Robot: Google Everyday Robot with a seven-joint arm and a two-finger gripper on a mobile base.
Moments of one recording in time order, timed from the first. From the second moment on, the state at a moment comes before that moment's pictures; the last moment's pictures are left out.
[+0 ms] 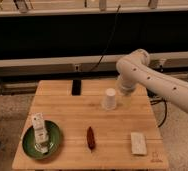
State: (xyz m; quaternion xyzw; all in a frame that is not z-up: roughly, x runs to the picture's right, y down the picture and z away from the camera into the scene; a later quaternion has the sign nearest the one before) arm 0.172 0.047 0.754 -0.27 -0.02 -0.10 0.96
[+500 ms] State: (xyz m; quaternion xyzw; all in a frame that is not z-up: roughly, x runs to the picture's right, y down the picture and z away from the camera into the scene) arm 0.173 0.052 0.754 -0.27 -0.03 -0.10 0.96
